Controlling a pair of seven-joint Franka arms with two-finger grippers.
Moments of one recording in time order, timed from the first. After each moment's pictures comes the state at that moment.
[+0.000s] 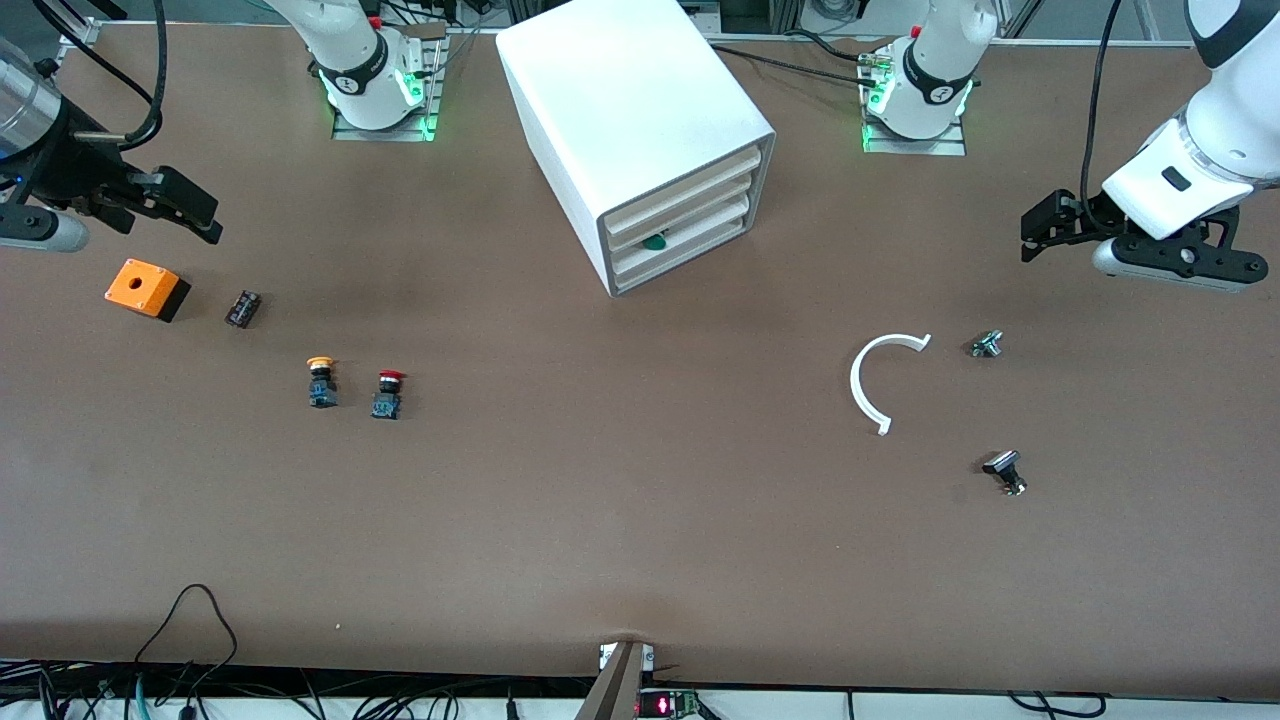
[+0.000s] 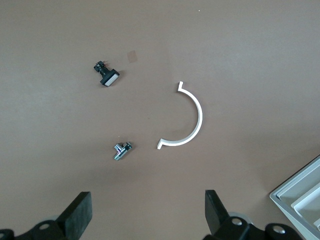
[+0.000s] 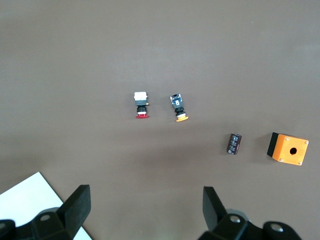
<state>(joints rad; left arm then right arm) -0.07 -0.06 -0.02 -1.78 0.00 1.71 0.08 -0.05 0.00 0.18 -1.54 -0.01 1.54 0.23</state>
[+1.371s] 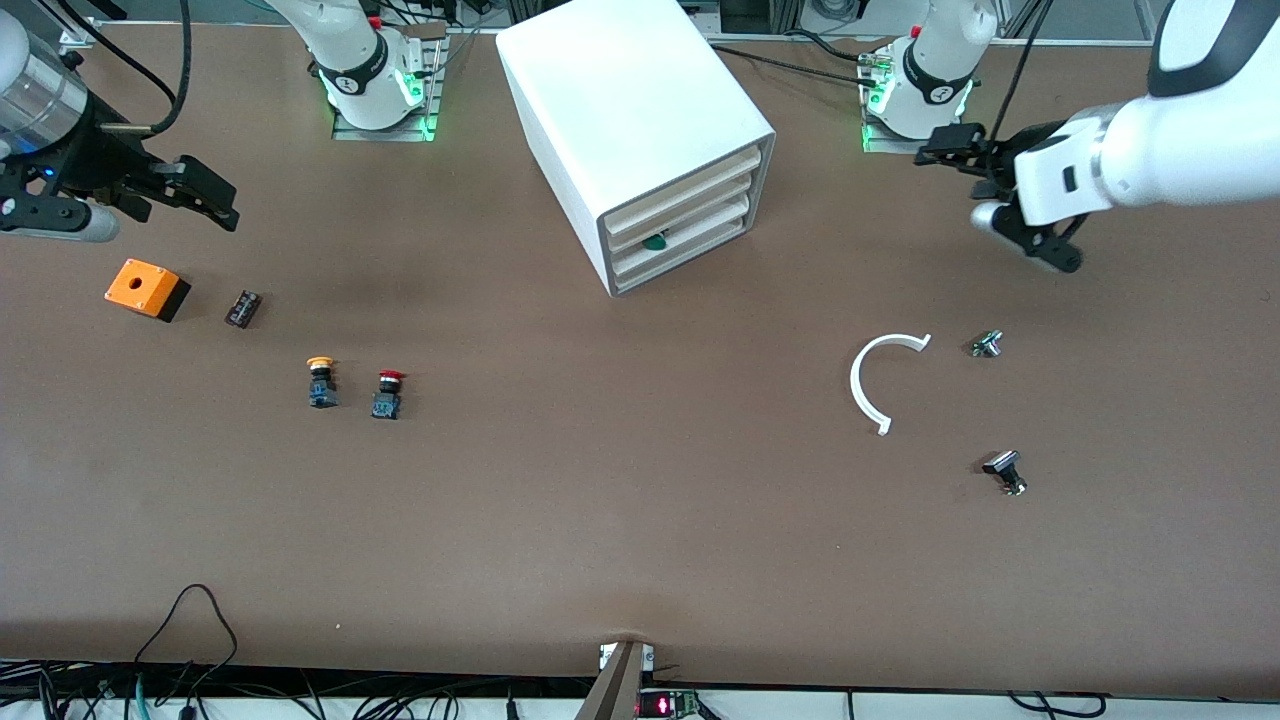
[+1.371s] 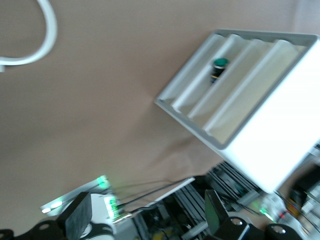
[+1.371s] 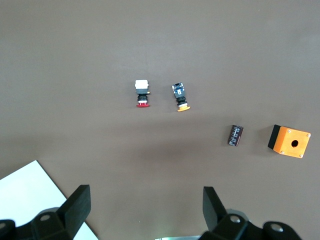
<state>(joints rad) -0.08 0.05 -0.03 -1.74 -0.46 1.29 0.21 -0.06 -0.01 0.21 -1.57 -0.01 1.52 0.23</state>
